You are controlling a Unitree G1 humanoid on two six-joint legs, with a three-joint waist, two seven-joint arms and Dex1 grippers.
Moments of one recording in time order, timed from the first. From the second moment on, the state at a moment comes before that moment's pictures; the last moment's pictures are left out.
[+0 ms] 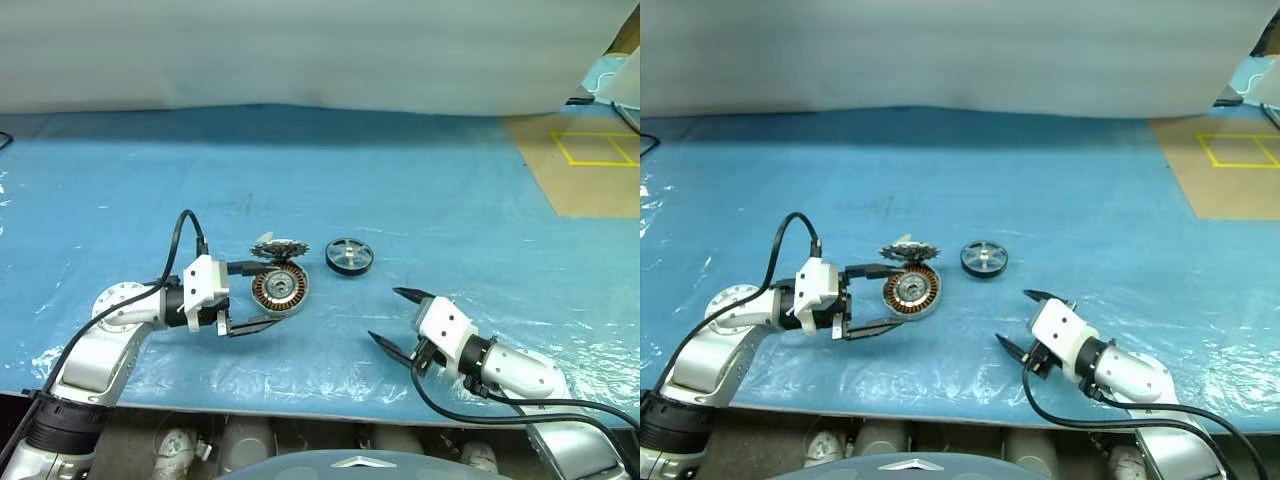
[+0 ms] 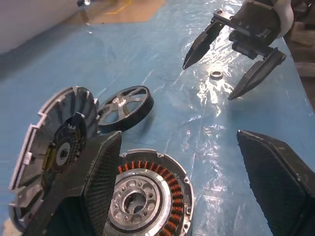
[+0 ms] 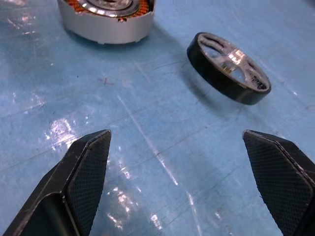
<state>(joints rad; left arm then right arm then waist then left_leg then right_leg) -0.06 0.63 -0.02 -0.32 -0.41 0.11 -1.07 0.27 -0.62 0.08 -0.61 0.06 0.32 0.64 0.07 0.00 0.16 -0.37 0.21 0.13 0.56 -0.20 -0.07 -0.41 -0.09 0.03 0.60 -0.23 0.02</state>
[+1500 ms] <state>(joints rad) -0.15 0.56 -0.29 -0.22 -0.33 0.17 -1.13 0.50 -0.53 -0.07 -0.51 0.12 0.31 0.54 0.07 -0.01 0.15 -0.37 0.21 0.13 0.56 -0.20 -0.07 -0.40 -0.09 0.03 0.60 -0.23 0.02</state>
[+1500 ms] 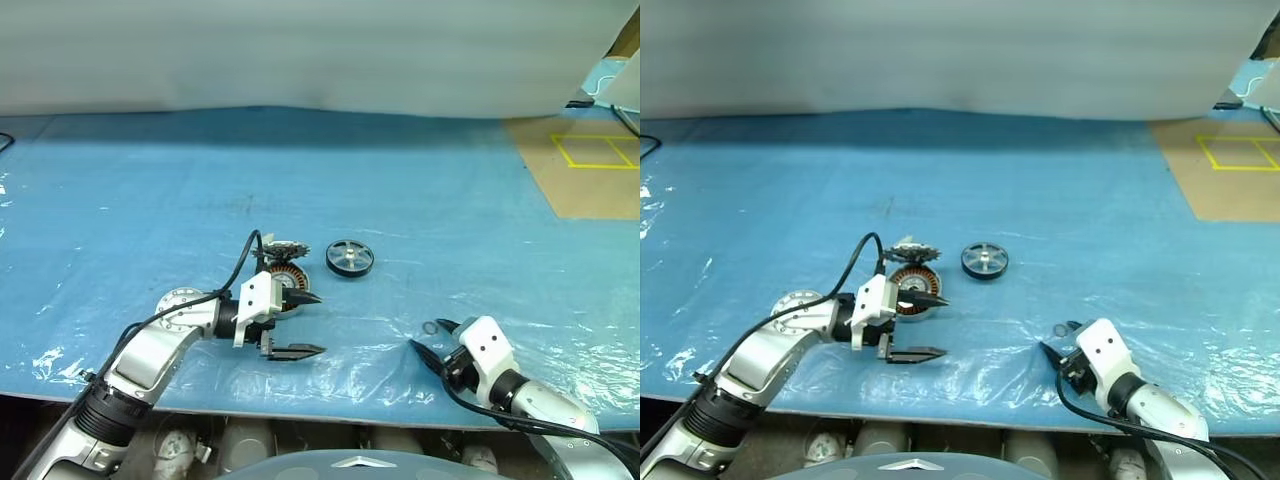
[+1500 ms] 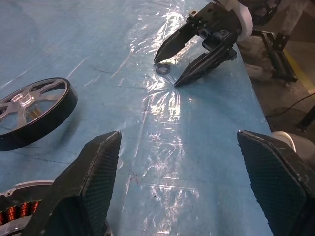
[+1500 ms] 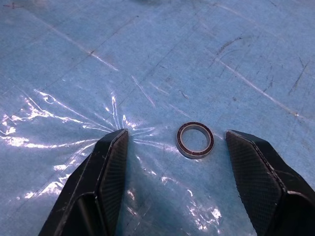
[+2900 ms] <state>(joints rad) -0.08 0.67 -0.02 -0.21 -0.41 0.05 -1.16 0.13 -0.72 0.04 -0.51 0.30 0.50 0.79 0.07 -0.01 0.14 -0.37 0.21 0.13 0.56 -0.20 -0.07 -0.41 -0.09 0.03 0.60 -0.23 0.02</state>
